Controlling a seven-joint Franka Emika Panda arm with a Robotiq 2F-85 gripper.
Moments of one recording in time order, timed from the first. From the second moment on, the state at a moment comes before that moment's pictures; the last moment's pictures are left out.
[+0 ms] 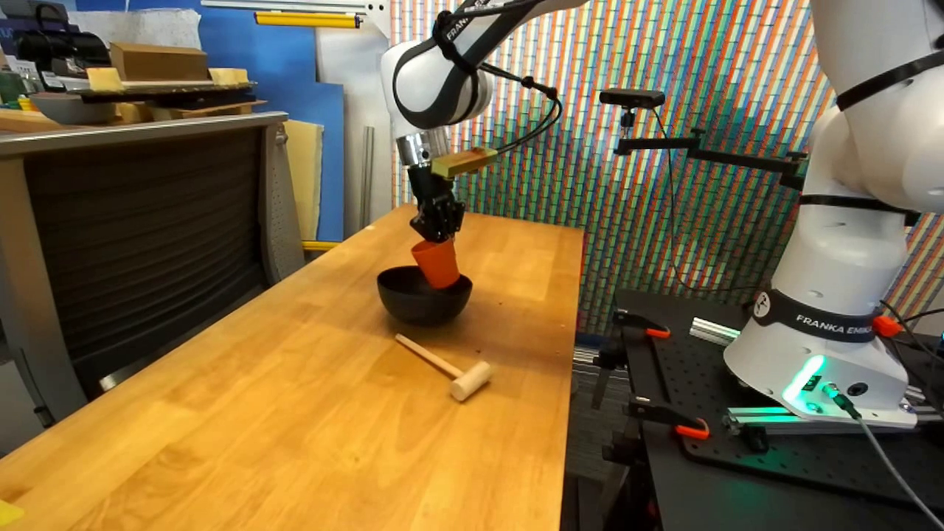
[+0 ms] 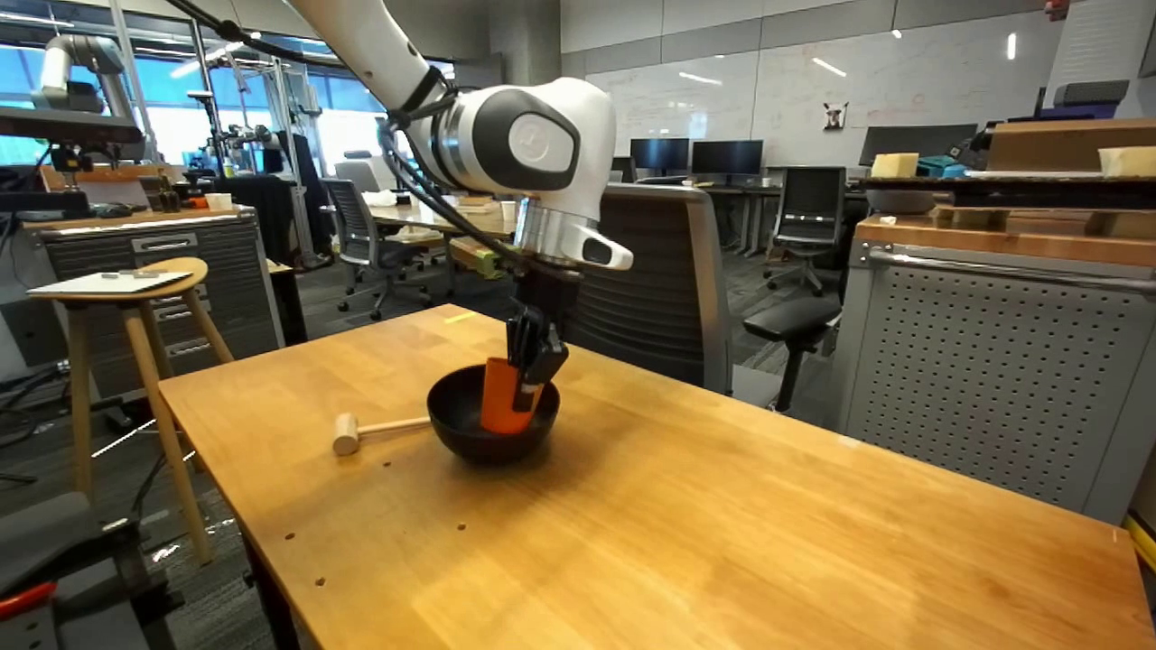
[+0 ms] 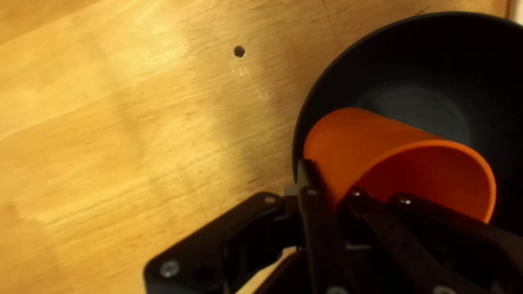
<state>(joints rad) -0.06 0.49 -0.09 -1.87 0.05 2.08 0.22</state>
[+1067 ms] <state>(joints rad) 0.00 0.34 -0.09 -2.04 -0.04 2.35 0.25</state>
